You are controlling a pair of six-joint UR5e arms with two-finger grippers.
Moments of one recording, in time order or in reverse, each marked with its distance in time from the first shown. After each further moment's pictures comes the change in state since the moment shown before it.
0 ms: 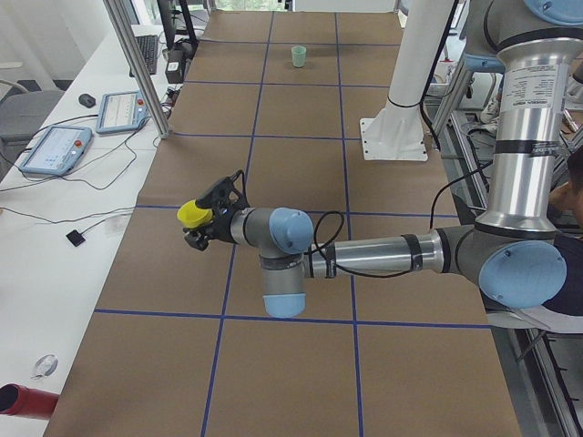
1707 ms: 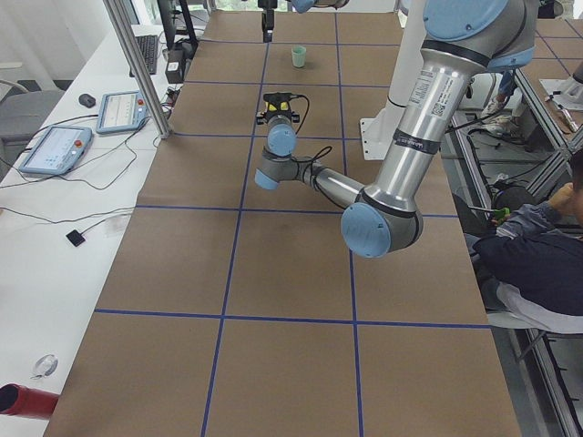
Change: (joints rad) left arm 0.754 -0.361 -0.029 -0.145 0.188 0.184; right arm -0.569 0.705 0.105 -0.025 -0.012 1.163
